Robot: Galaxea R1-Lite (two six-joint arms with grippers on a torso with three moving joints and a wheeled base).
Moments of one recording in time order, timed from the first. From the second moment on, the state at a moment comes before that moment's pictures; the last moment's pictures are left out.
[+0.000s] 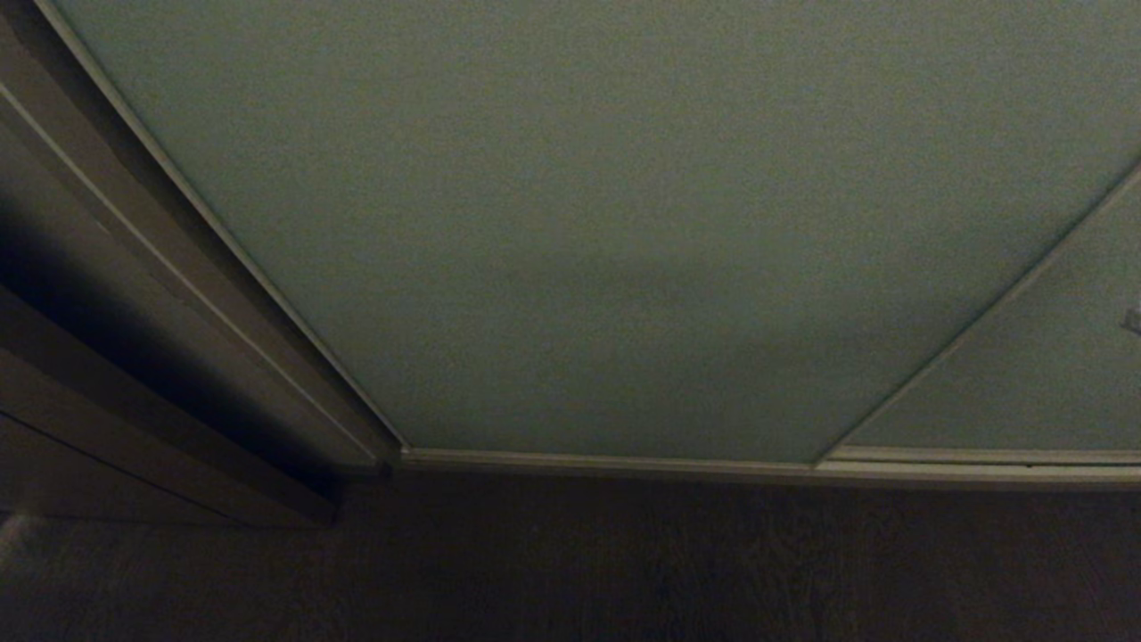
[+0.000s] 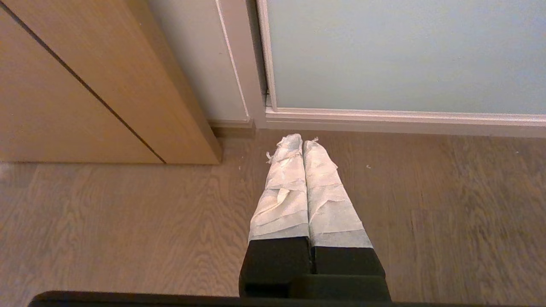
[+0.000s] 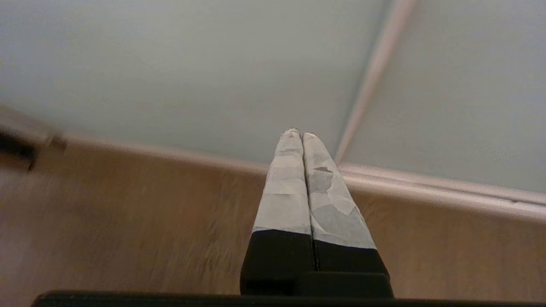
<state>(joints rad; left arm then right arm) 0.01 0.00 0.00 0.00 -0.02 0.05 -0.35 1.08 -0.78 -0.18 0.50 -0.02</state>
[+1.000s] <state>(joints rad) 0.01 0.00 0.00 0.00 -0.02 0.05 -0.11 0.29 -0.05 -0.13 0.15 -0.04</state>
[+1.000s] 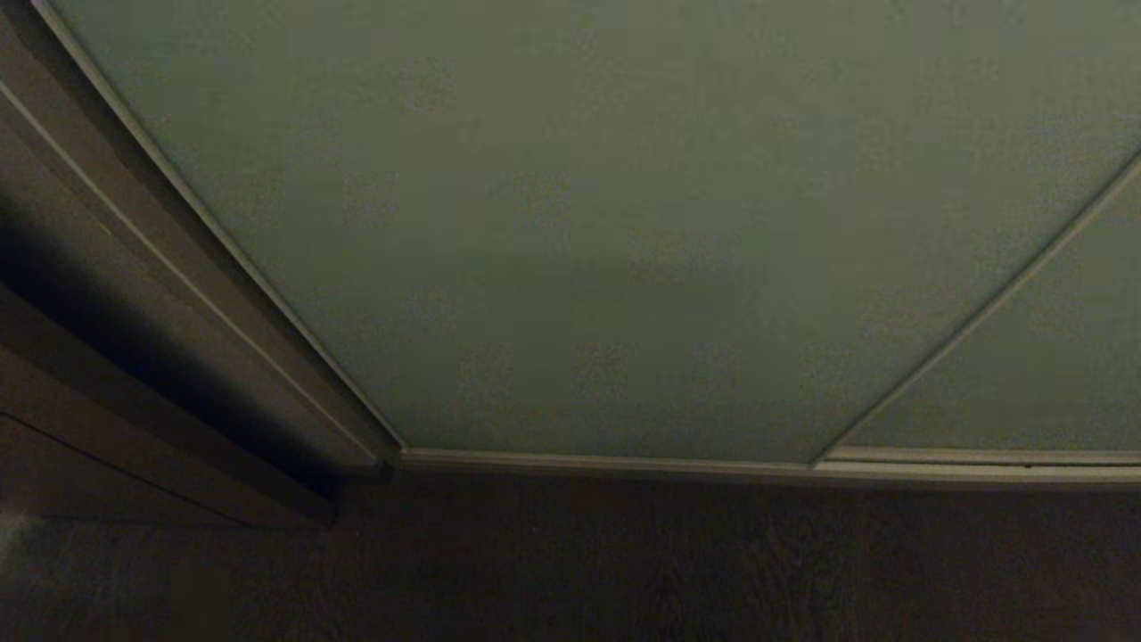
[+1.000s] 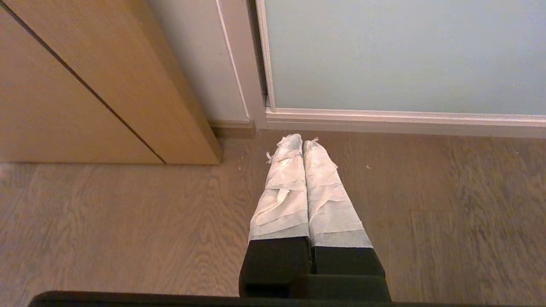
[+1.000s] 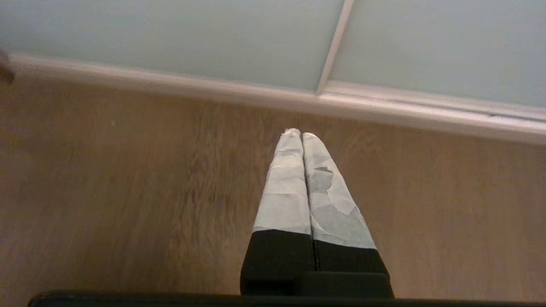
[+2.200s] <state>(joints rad) 0.01 0.00 0.00 0.00 -0.02 0.05 0.00 0.00 0.00 0.00 0.00 0.00</state>
